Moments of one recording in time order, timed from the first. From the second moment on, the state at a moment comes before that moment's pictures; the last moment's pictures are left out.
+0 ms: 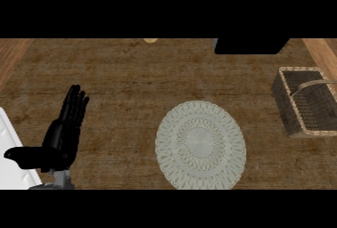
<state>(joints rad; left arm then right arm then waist) -0.01 0.07 -0.03 -1.70 0.04 0.12 0.03 -0.19 -0.48 -0.52 -1.63 0.59 0.34 0.08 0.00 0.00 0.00</state>
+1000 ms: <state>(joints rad) -0.02 0.05 -0.01 -1.66 0.03 0.11 0.00 -0.26 -0.49 -0.60 -1.54 0.46 0.21 -0.05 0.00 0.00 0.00</state>
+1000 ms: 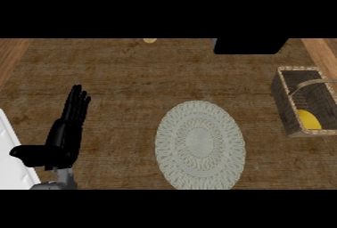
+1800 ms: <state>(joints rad) 0.01 0.05 -0.01 -1.70 0.02 0.12 0.02 -0.24 -0.75 -0.95 -1.38 0.17 0.33 -0.01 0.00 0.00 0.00</state>
